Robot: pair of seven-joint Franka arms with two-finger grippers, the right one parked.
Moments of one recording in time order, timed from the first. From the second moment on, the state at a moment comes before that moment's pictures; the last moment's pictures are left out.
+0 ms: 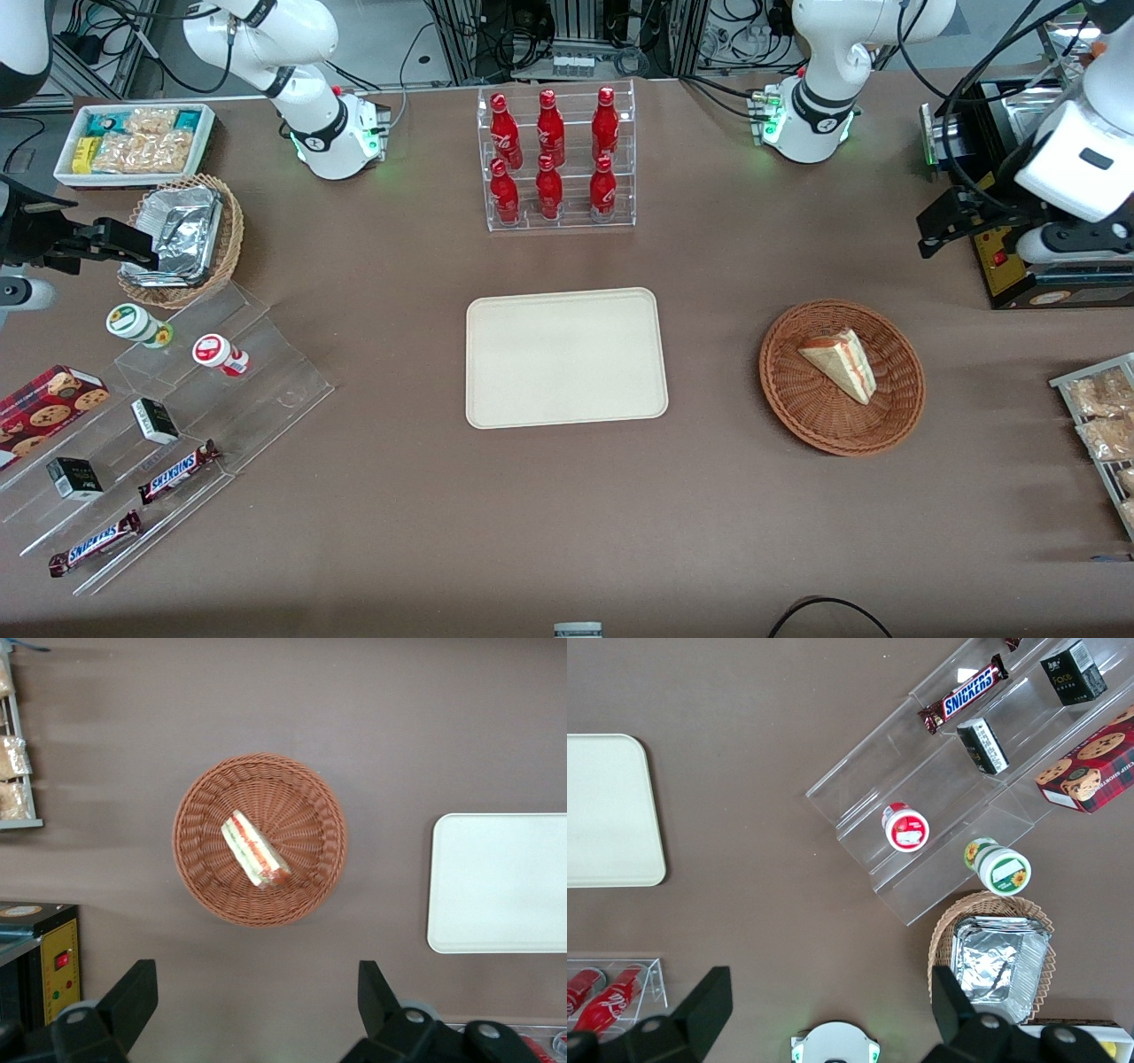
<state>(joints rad) -0.13 -0.01 0.00 -1.51 0.01 1.52 -0.18</state>
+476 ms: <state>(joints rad) -0.13 0.00 0.01 -1.54 0.01 1.51 -0.18</state>
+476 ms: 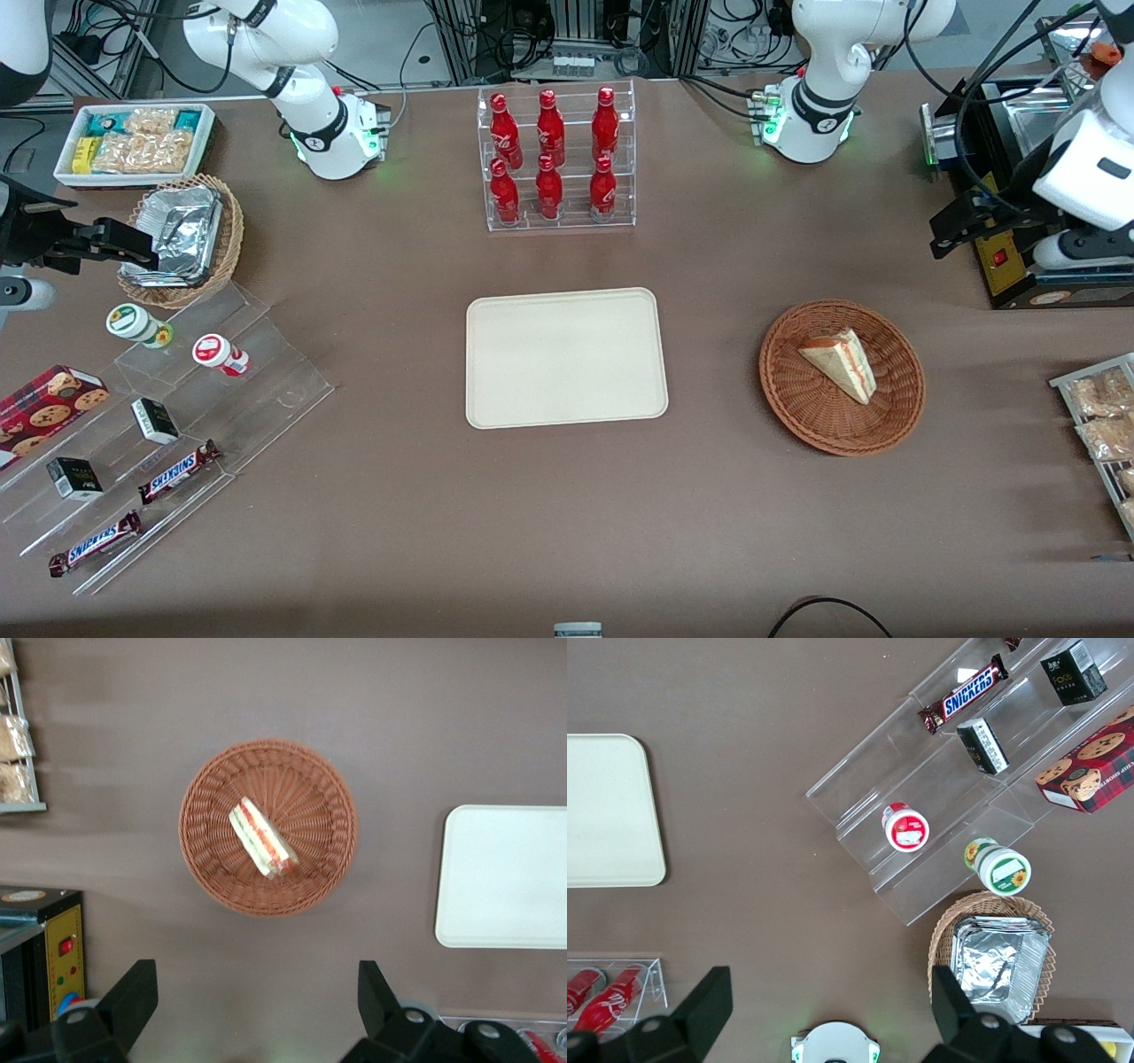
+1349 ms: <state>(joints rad) -0.13 -0.07 -0.02 -2.09 0.01 2.05 -0.51</state>
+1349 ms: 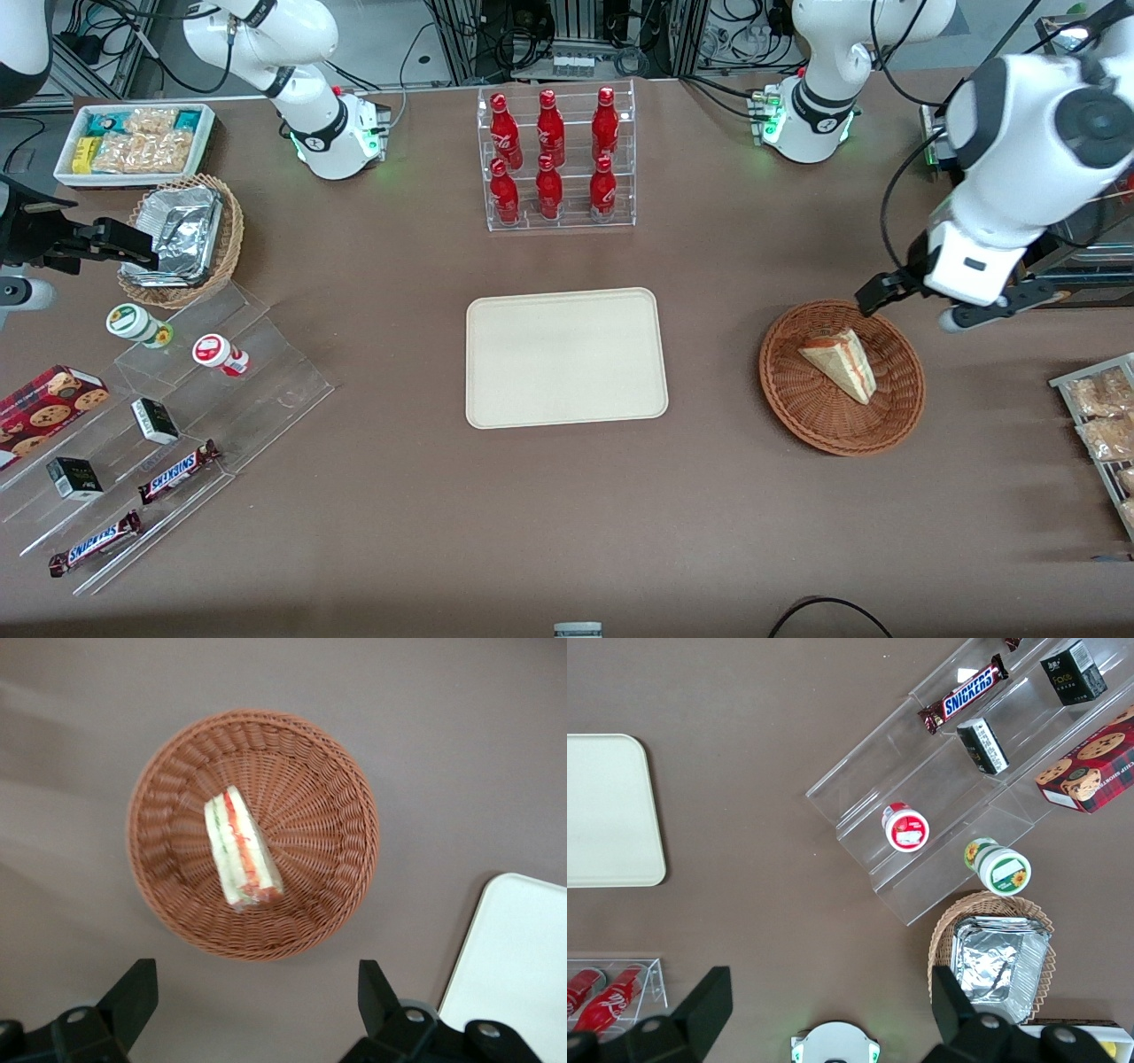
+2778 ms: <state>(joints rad) -0.08 0.19 -0.01 -2.24 0.01 2.43 -0.56</state>
